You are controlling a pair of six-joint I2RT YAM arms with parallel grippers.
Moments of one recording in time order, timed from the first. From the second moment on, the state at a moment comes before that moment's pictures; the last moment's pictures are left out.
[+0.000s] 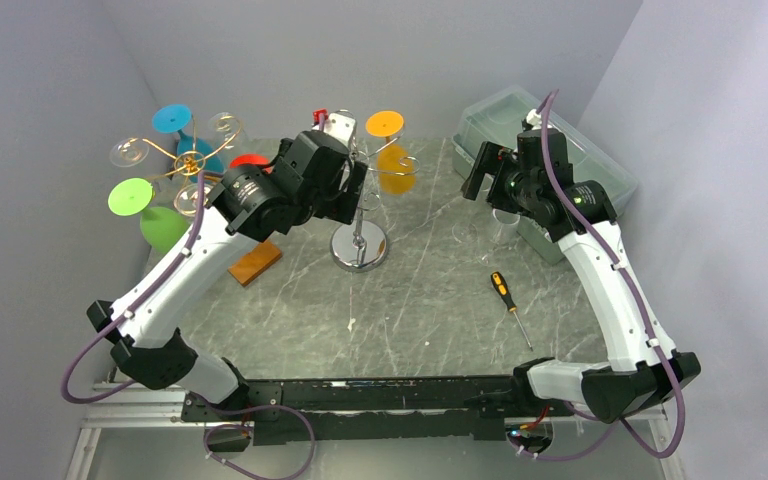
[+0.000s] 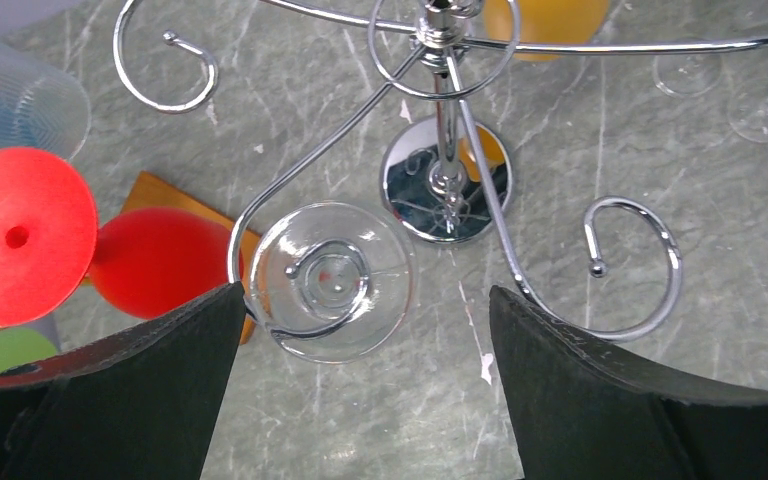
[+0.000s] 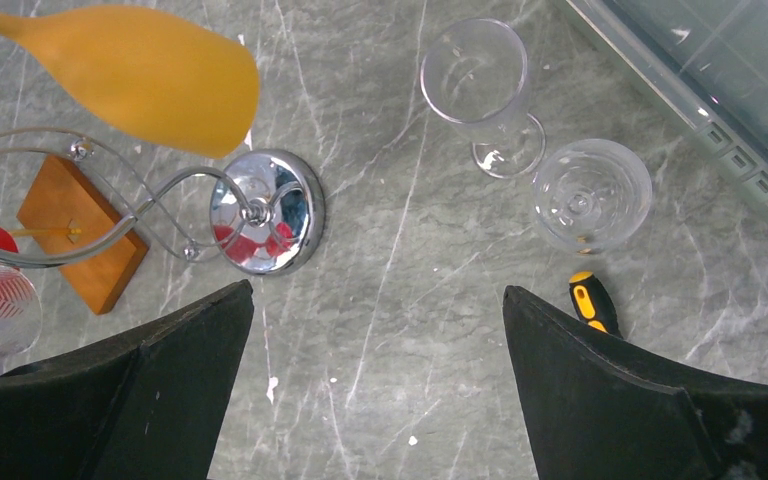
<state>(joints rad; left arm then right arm) -0.85 1.49 1.93 -1.17 -0.54 -0.28 0.30 1.25 1.52 -0.92 0.08 0.52</state>
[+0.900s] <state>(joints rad) -0.86 1.51 1.95 -1.20 -0.61 -0.28 0.30 1.23 1.49 -0.90 0.08 0.52</state>
